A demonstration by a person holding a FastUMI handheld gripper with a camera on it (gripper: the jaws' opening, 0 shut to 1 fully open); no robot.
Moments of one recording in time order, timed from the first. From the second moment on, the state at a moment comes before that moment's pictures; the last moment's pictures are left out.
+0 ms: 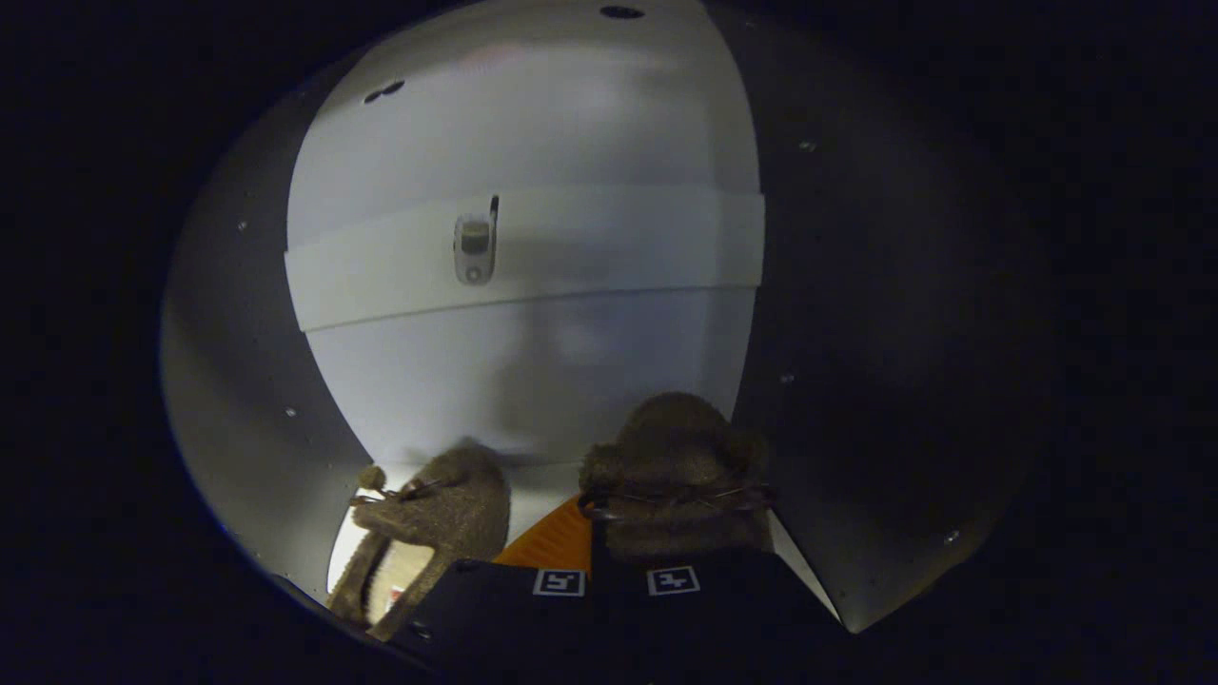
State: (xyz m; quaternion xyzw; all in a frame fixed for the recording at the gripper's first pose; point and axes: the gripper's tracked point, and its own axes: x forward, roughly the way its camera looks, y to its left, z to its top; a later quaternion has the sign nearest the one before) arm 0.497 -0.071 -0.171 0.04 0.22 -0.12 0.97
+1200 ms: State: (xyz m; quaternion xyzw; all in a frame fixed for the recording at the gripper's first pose) arm 0.417 -0.035 -0.121 0.01 0.23 -0.06 0.97
